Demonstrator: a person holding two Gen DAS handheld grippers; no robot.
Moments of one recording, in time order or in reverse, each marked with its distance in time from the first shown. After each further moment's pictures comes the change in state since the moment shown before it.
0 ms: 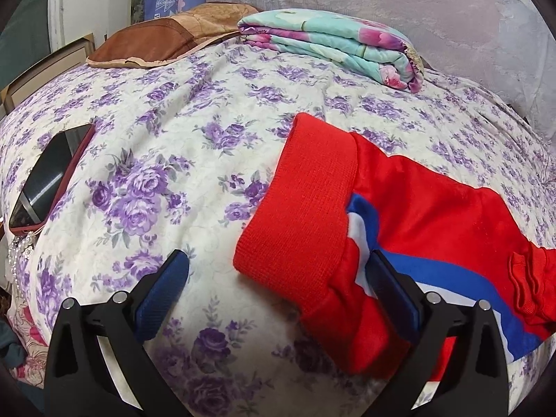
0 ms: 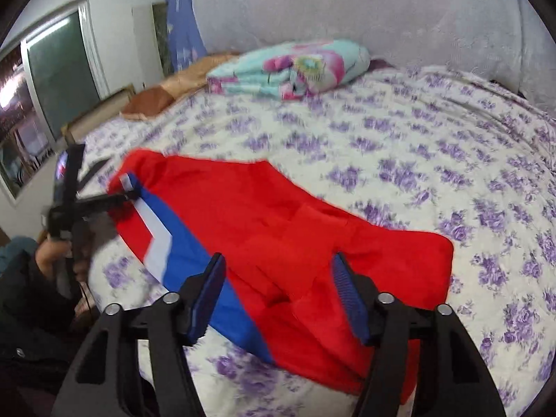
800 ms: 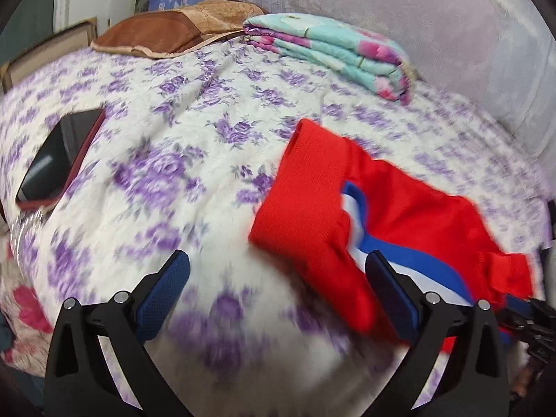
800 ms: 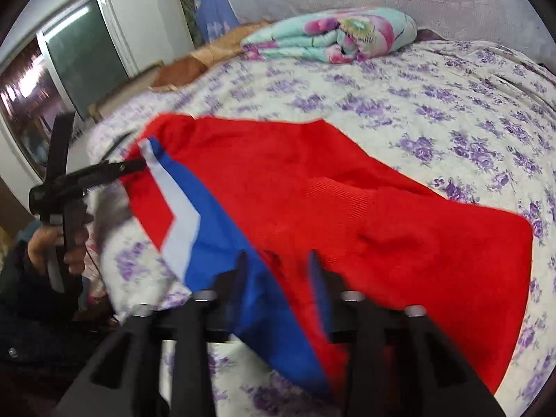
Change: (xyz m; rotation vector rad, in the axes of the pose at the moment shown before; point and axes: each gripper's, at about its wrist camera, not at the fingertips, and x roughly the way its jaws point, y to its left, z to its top) left arm -0.036 0.019 -0.009 -0.080 0.012 -0.112; right arm 0.046 0.021 0.001 -0.013 0.051 0.181
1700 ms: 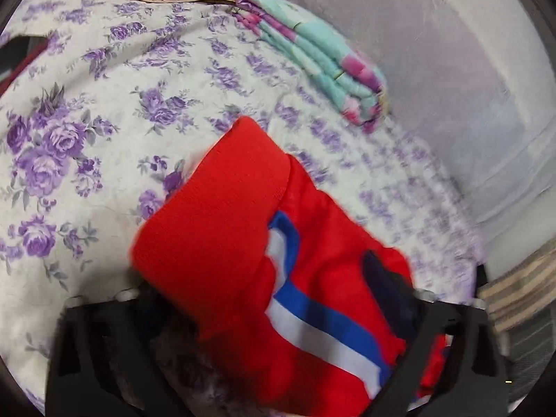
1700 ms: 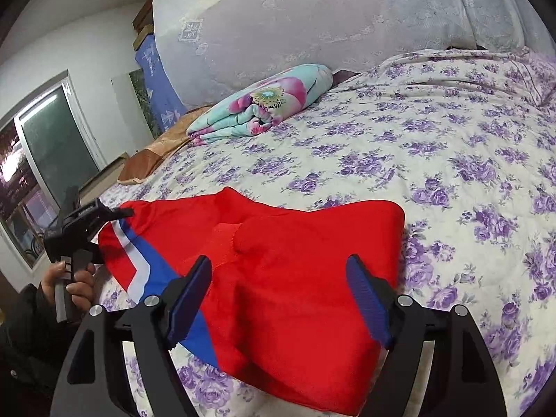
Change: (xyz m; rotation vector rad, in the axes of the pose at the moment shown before) left arm 0.049 -0.009 0.023 -0.287 0.046 -0.307; right arm -0.056 -0.084 -0.045 0.232 -0.319 -0.086
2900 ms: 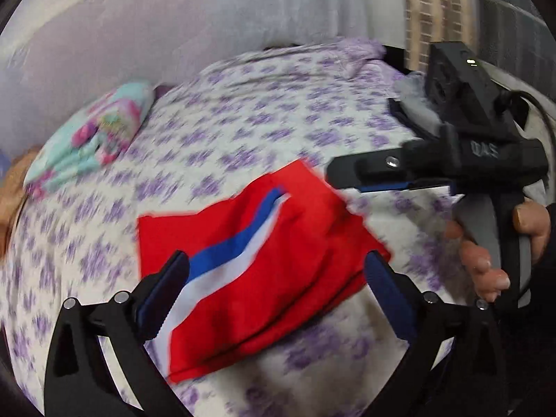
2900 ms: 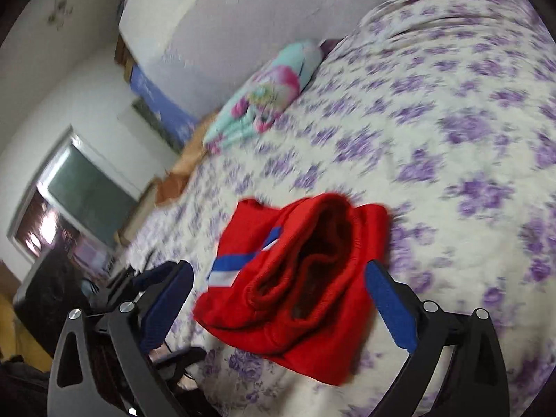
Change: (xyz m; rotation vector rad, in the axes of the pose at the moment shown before) left arm -0.013 -0.264 -0.188 1.042 0.087 -0.013; right arm -0.020 -0.038 0.029 0.219 0.144 0.179
